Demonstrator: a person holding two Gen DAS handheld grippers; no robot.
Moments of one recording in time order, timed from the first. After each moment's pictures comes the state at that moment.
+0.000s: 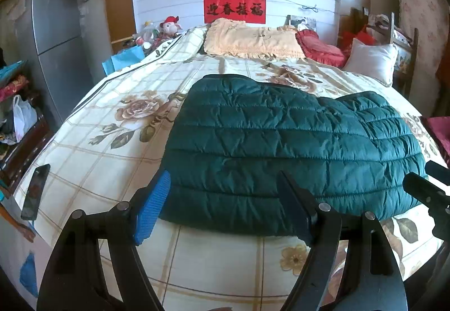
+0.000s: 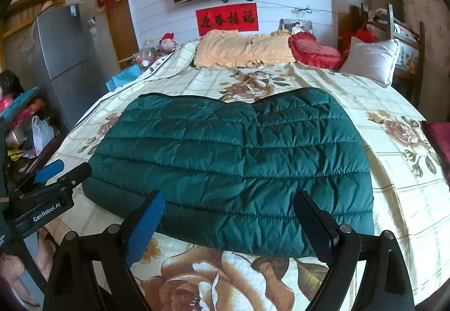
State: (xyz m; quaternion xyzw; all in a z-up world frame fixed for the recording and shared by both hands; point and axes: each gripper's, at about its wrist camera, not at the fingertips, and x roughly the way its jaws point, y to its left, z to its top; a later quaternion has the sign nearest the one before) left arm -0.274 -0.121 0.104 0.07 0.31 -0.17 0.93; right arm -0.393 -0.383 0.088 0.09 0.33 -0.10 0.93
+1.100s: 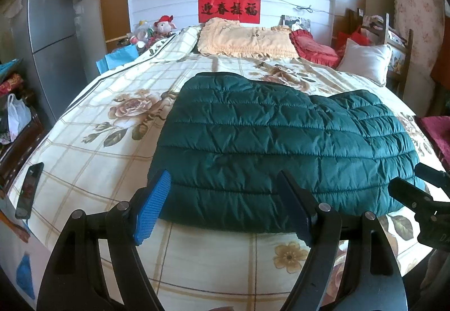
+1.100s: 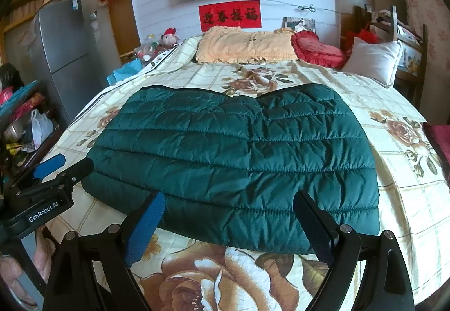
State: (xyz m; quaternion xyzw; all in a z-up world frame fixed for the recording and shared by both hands) left arm -0.279 -0.123 0.102 0.06 0.32 -0.19 0.93; right arm -0.389 -0.375 0.081 0.08 0.34 -0.10 0.93
